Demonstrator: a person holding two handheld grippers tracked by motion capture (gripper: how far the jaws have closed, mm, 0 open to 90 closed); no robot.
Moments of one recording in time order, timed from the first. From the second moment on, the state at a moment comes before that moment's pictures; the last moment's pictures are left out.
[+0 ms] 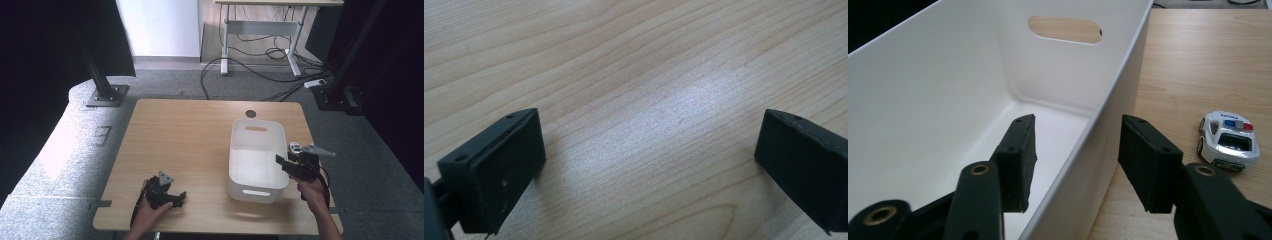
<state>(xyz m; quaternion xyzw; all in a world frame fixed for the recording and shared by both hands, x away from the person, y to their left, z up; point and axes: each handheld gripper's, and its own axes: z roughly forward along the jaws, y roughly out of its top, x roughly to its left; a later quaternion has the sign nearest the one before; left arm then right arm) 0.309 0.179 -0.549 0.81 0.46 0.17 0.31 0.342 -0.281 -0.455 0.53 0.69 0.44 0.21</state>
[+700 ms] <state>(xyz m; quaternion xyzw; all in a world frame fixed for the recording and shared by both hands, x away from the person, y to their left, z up) 0.309 0.179 -0.549 0.81 0.46 0.17 0.31 0.342 -0.271 -0.453 0.52 0.70 0.43 0.22</state>
